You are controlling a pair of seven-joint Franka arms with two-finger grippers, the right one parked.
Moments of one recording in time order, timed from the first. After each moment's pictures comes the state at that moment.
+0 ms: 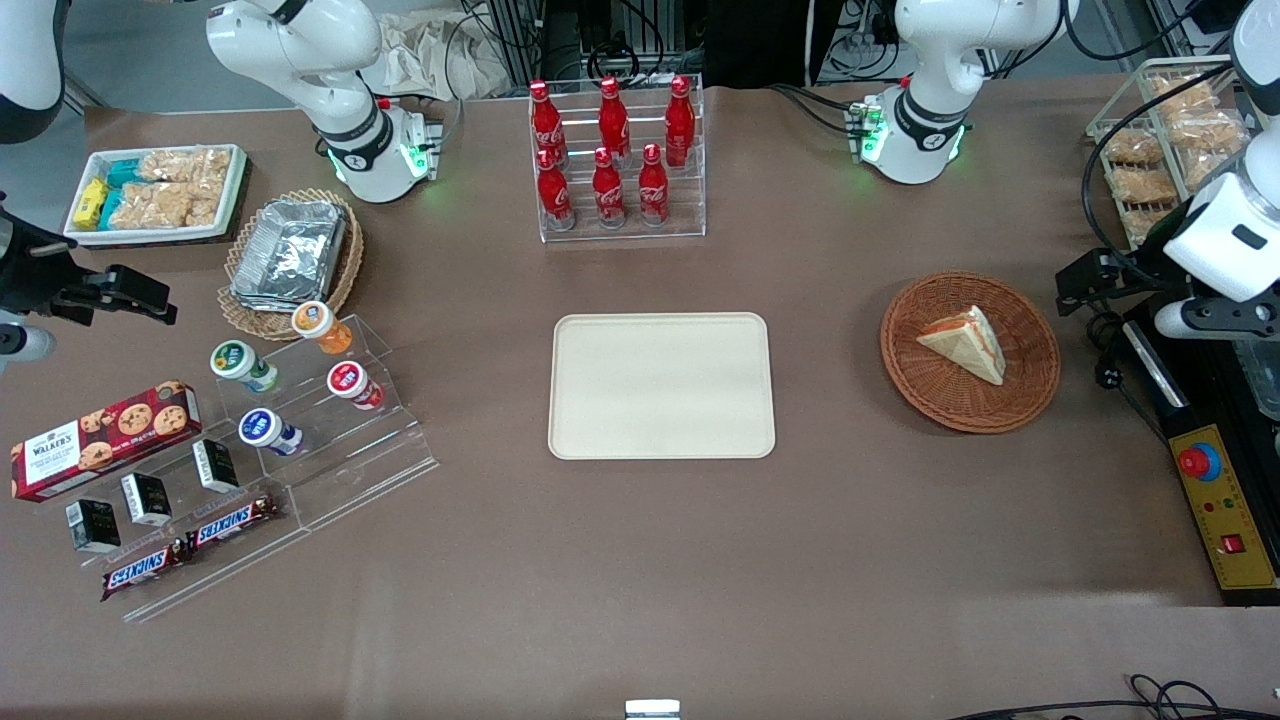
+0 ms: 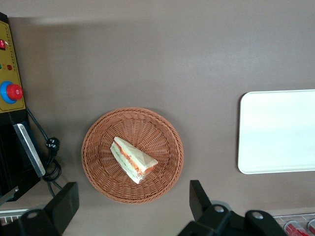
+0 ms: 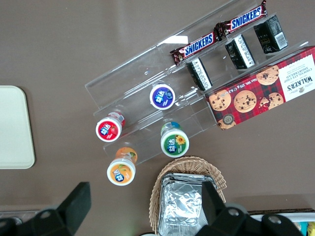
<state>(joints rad) -0.09 0.01 0.02 -1.61 -0.03 1.61 -0.01</state>
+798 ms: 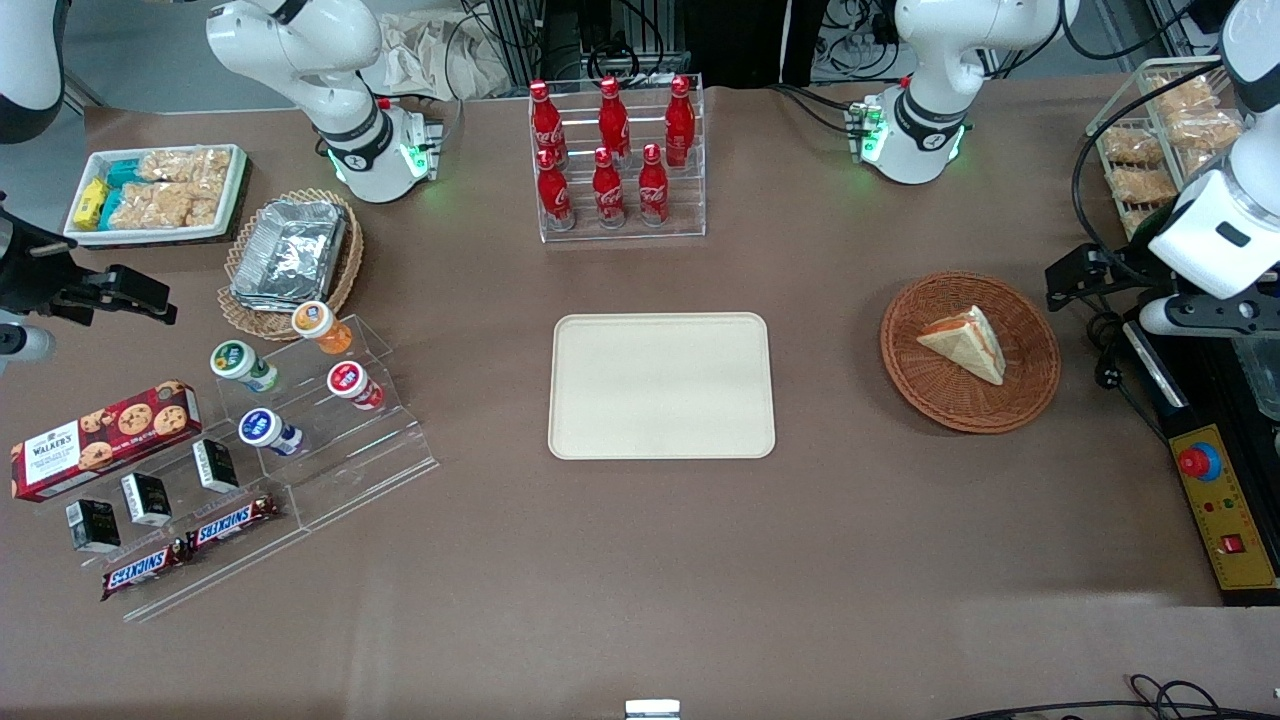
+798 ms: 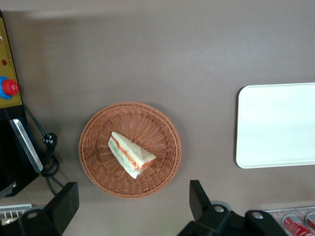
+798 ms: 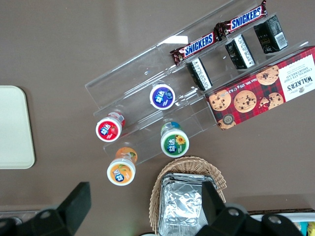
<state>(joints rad) -0.09 0.01 0.02 -1.61 -0.03 1.57 -0.02</state>
